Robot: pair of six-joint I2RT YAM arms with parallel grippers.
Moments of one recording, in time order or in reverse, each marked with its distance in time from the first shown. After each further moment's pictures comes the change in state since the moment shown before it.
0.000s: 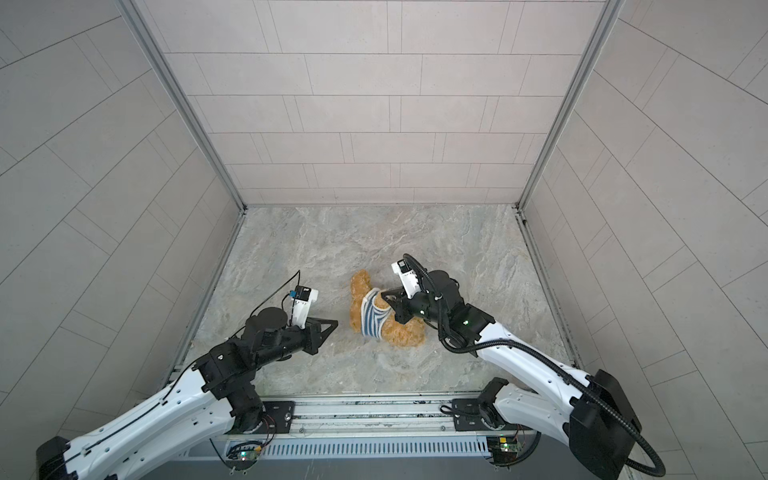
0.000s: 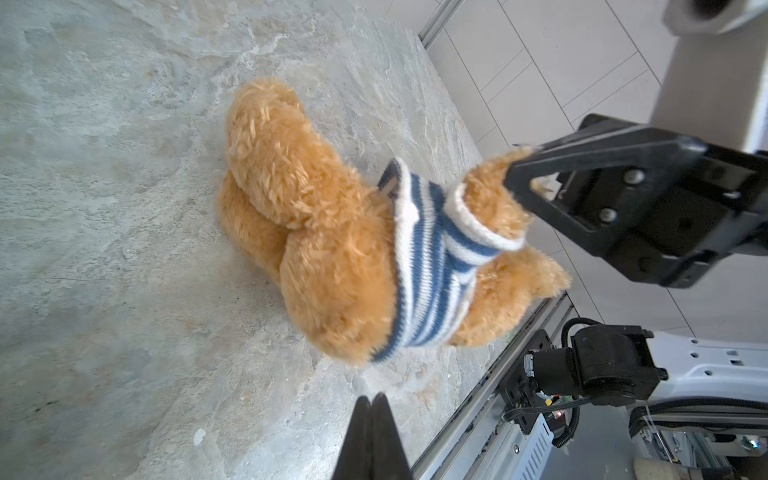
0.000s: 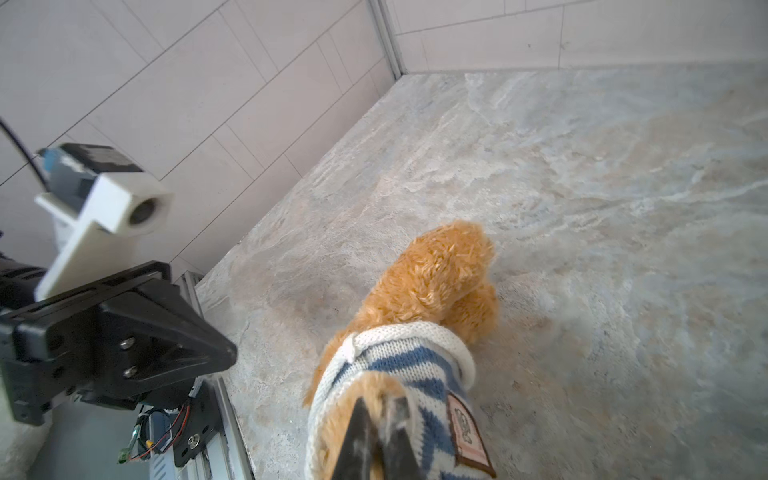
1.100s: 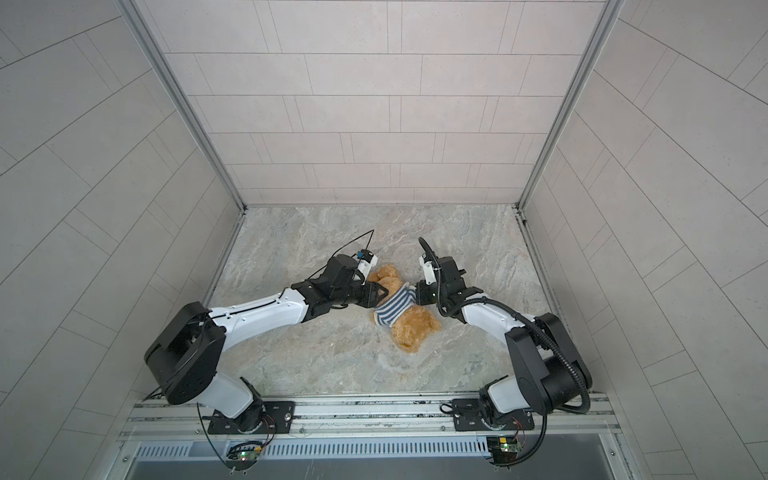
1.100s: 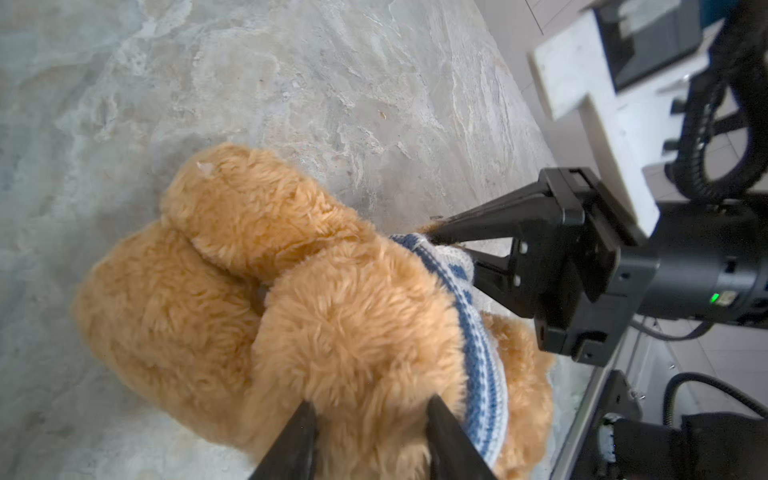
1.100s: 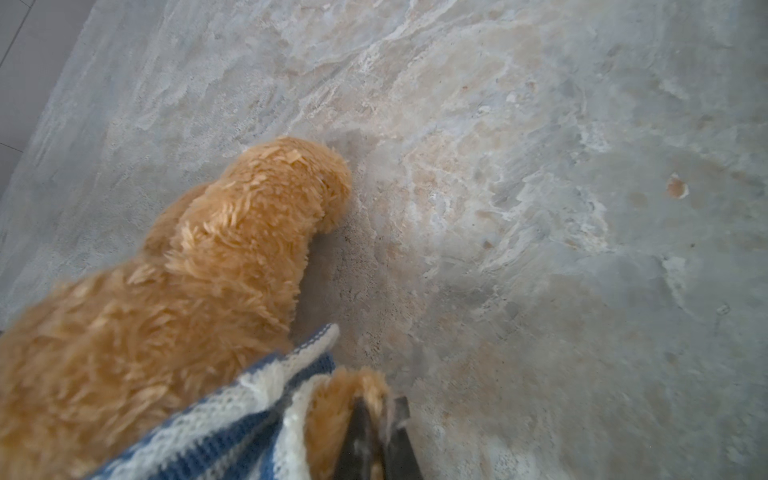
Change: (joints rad) left arm 0.072 0.925 0.452 0.305 0.137 0.160; right arm -0.287 0.352 0.060 -0.091 0.106 -0.116
